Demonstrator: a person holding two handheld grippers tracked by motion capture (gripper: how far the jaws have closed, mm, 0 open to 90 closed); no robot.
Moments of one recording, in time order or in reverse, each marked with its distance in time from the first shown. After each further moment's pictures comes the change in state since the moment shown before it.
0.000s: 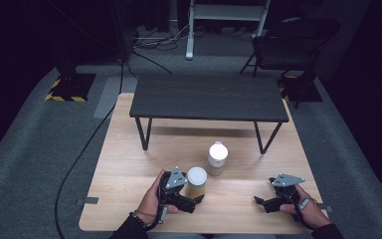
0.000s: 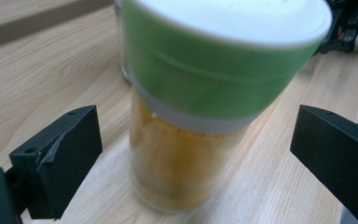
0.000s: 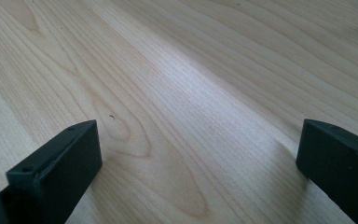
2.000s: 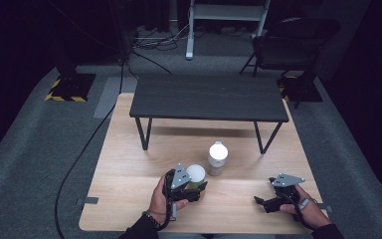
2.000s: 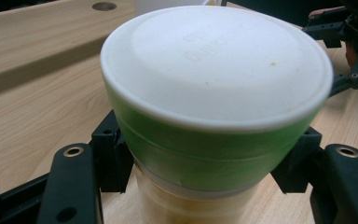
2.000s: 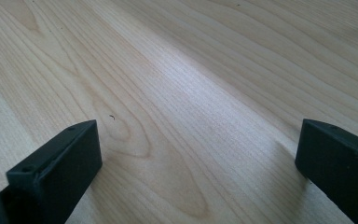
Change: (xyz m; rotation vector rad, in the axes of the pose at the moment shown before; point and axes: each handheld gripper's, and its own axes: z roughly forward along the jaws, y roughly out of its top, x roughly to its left) left arm -0.018 -0.008 0.012 -0.110 0.113 -0.004; right arm 0.000 0.000 0.000 -0.001 -0.002 -0.003
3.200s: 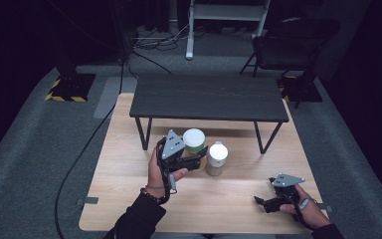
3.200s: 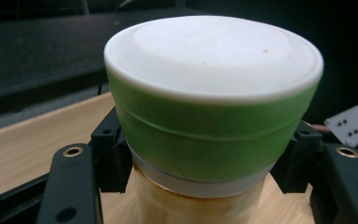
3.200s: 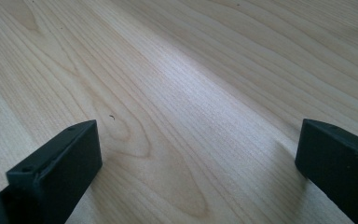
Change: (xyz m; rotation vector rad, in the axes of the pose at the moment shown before) left arm 0.009 0.083 -0.036 -0.213 0.070 -0.002; right arm 0.000 0.000 0.000 0.001 -0.001 0.002
